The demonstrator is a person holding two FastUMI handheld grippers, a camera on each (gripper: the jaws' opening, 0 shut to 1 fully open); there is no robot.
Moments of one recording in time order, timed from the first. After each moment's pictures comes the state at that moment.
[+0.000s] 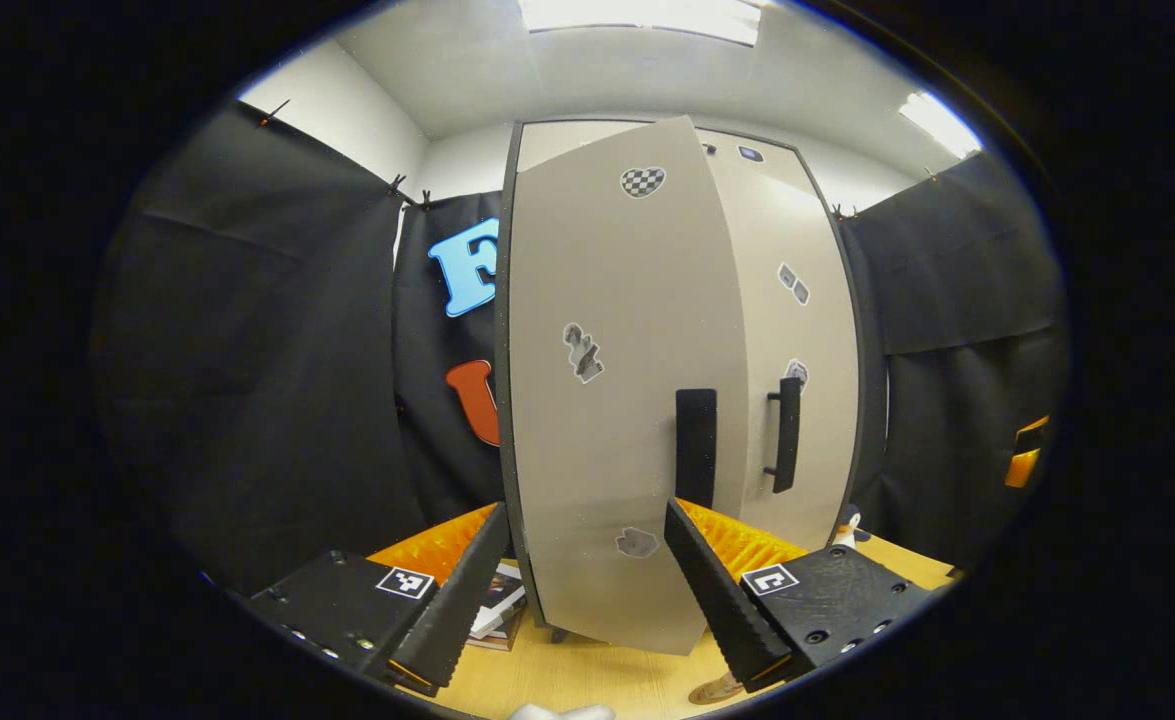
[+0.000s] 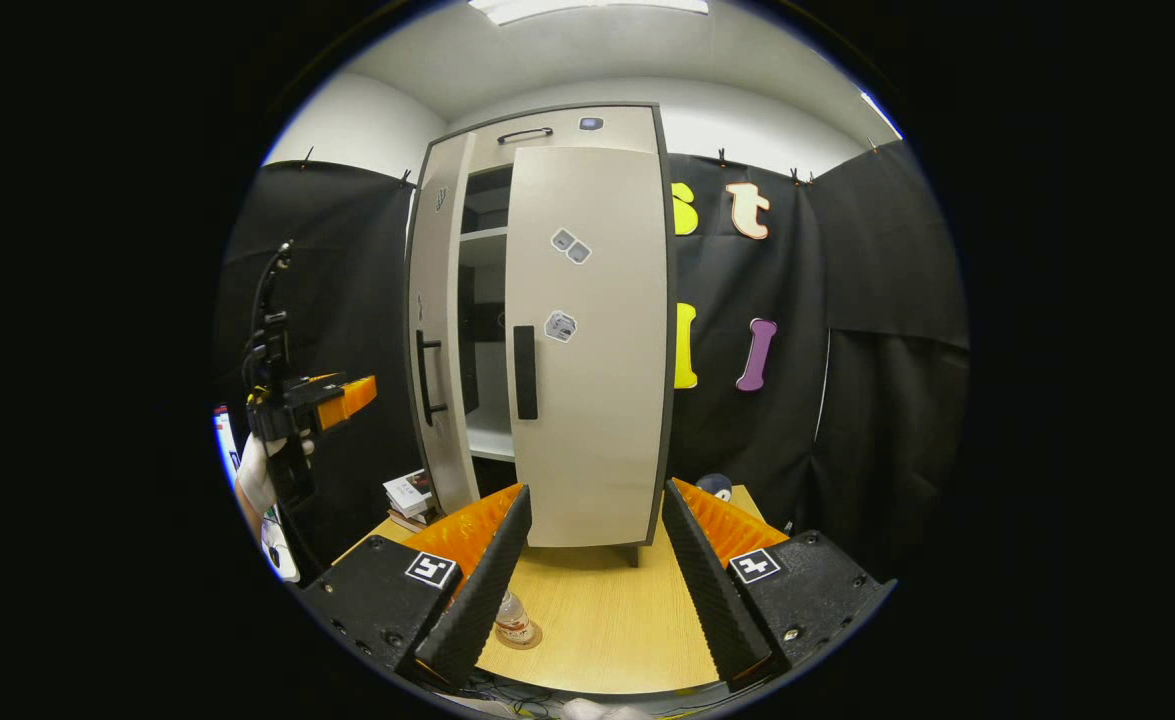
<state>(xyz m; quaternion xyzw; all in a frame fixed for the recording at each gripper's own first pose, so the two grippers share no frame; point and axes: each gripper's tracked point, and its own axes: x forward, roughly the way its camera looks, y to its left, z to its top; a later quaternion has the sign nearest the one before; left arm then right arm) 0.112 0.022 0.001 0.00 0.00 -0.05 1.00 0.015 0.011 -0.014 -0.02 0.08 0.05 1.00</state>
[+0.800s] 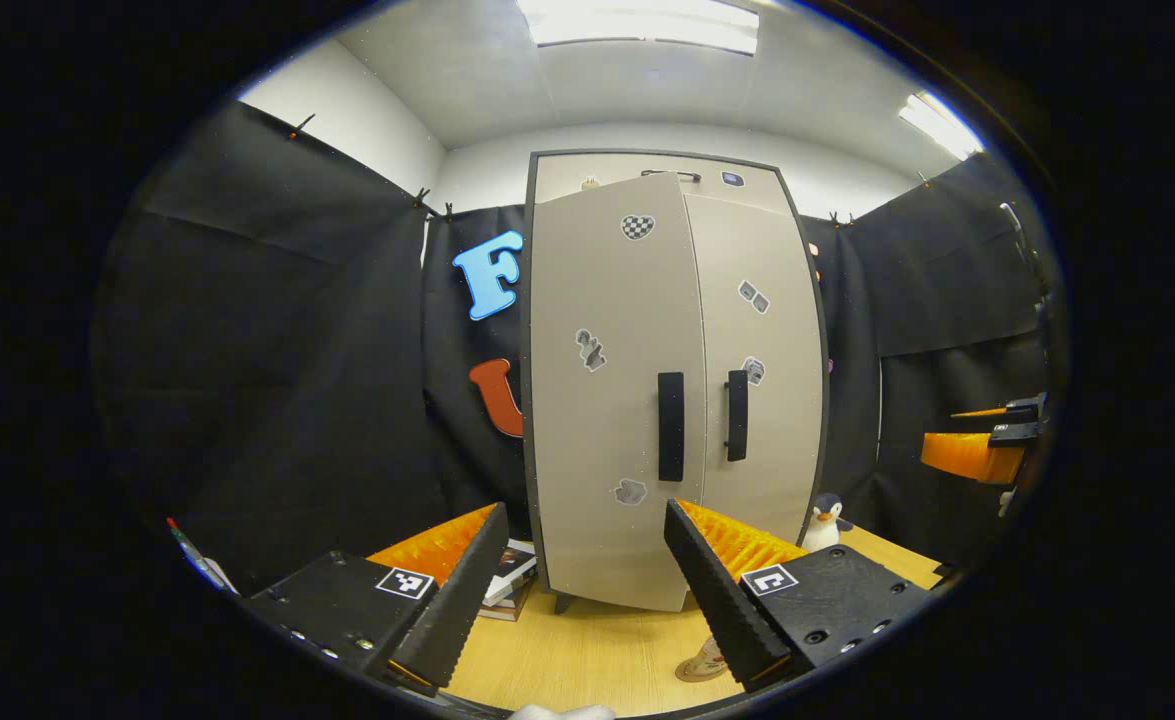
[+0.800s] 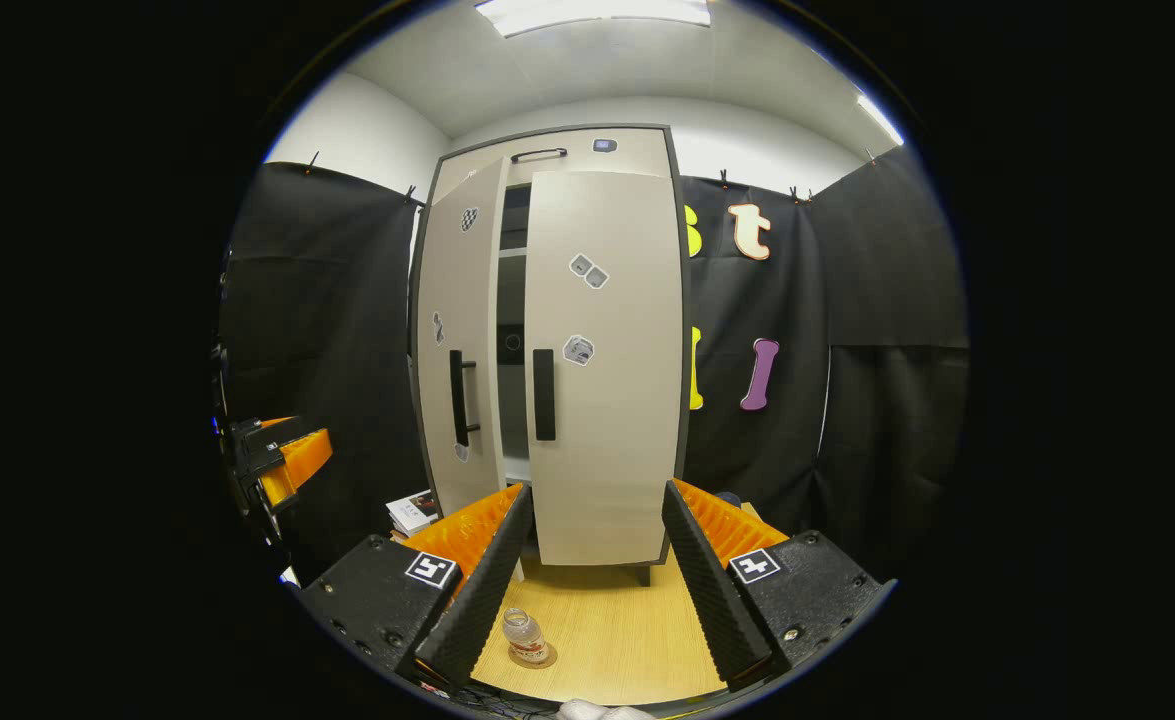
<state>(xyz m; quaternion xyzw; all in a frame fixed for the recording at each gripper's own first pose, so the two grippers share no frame) 0.007 0.026 -0.015 -0.01 0.00 -0.02 1.00 0.017 0.041 -0.013 -0.02 0.04 0.04 1.00</state>
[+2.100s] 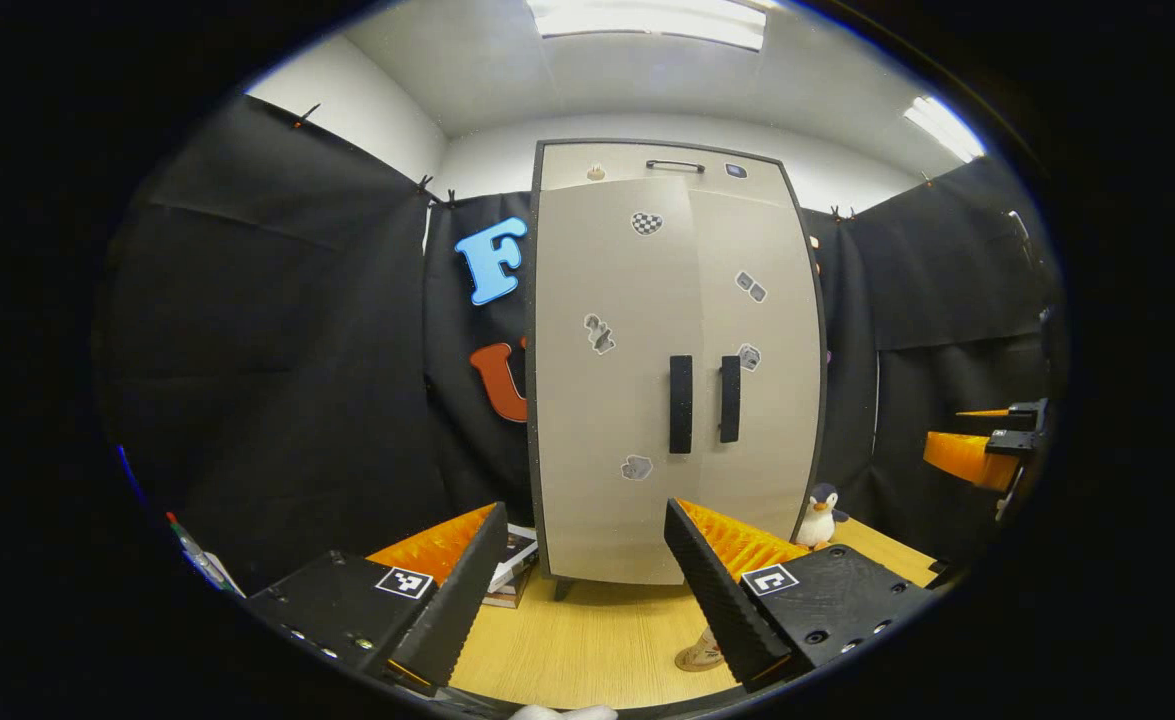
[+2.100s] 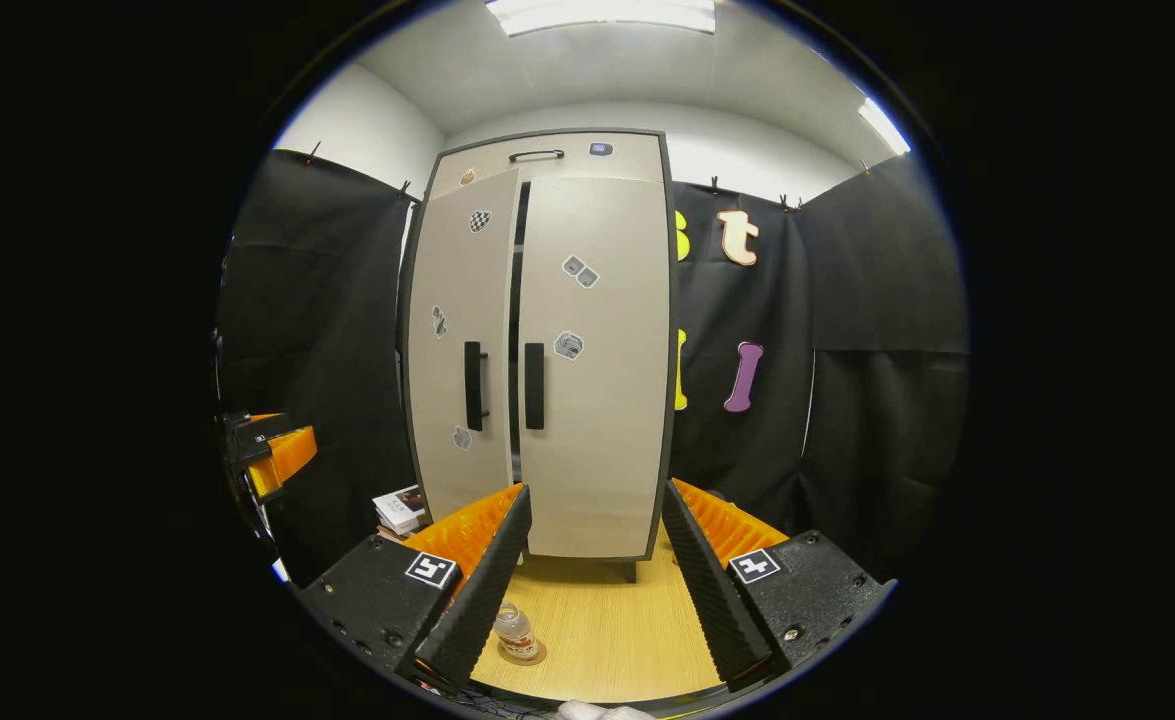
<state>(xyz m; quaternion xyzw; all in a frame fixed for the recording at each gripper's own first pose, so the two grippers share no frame) 0.002 0.031 -0.023 -0.01 0.02 -0.03 1.00 0.003 0.034 -0.024 -0.03 0.04 0.01 1.00</state>
